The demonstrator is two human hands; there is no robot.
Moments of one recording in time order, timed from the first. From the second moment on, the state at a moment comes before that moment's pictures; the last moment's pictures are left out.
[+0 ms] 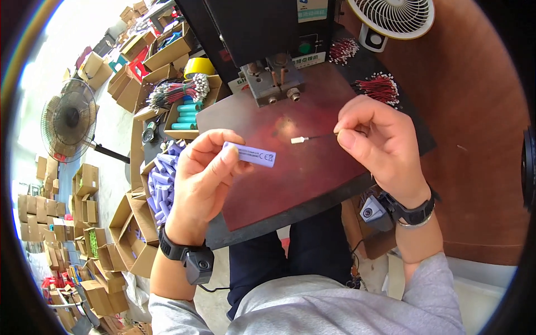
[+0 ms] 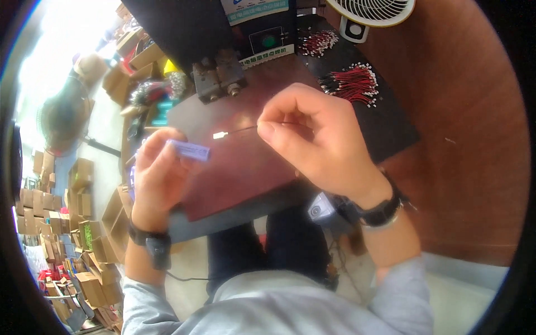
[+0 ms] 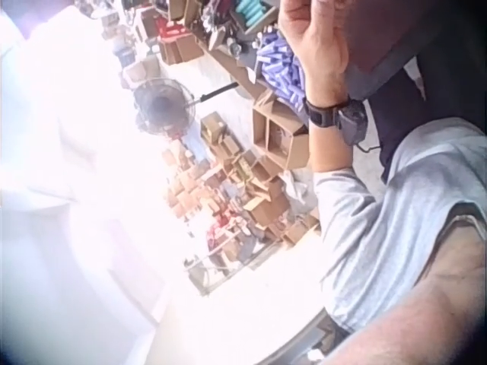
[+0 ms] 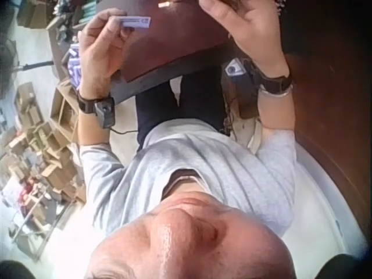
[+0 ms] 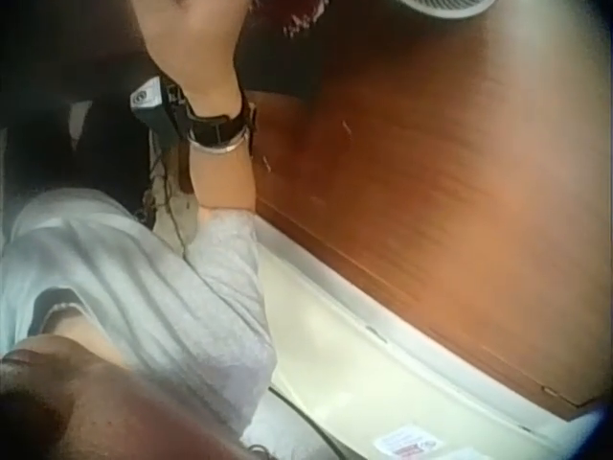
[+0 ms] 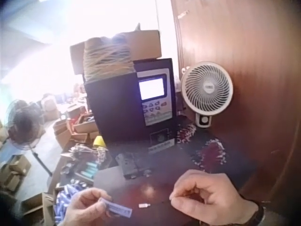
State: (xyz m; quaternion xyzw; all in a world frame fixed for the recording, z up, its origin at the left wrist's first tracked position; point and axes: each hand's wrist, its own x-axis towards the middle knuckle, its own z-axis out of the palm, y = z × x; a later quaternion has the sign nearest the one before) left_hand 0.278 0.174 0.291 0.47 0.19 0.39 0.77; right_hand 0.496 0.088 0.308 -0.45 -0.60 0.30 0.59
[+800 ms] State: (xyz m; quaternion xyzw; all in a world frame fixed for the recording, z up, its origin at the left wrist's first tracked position) left_hand 0.335 0.211 0.282 0.84 0.31 0.32 0.30; right_hand 0.512 0.158 0.283 -0.40 -0.39 0.60 0.57
